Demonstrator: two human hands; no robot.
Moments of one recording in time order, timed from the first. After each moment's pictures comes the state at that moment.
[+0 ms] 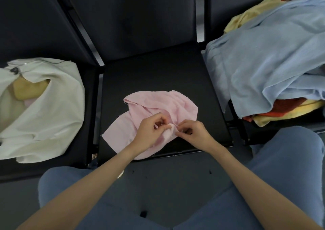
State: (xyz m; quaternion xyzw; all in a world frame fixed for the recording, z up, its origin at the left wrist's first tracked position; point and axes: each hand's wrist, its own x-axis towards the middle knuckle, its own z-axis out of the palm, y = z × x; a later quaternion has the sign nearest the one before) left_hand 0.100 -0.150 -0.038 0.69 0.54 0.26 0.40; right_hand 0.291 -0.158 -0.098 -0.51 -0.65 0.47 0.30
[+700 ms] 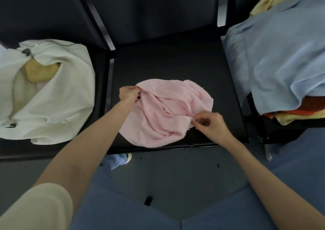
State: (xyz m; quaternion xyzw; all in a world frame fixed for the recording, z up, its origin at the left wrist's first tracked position) left_hand 0.013 -0.035 -0.080 0.26 0.83 0.33 0.36; right_hand 0.296 -0.153 -0.105 -0.53 -0.63 0.46 0.34
